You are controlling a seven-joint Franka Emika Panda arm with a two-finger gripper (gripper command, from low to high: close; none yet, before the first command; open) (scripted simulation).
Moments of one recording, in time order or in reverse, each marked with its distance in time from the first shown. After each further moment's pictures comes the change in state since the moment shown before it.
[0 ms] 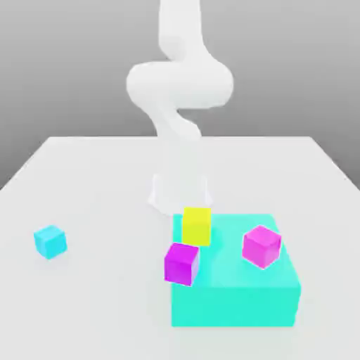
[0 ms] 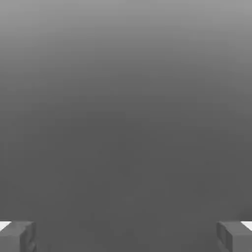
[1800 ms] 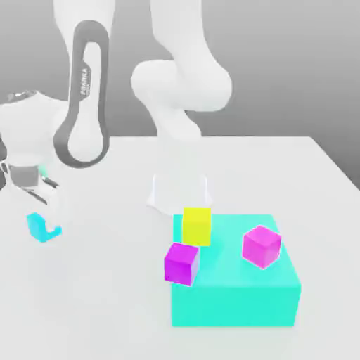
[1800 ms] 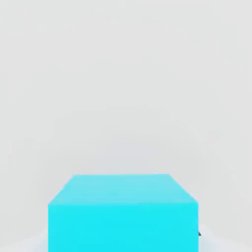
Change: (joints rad) arm -0.445 0.774 -0.415 -0.473 0.073 0.521 -0.289
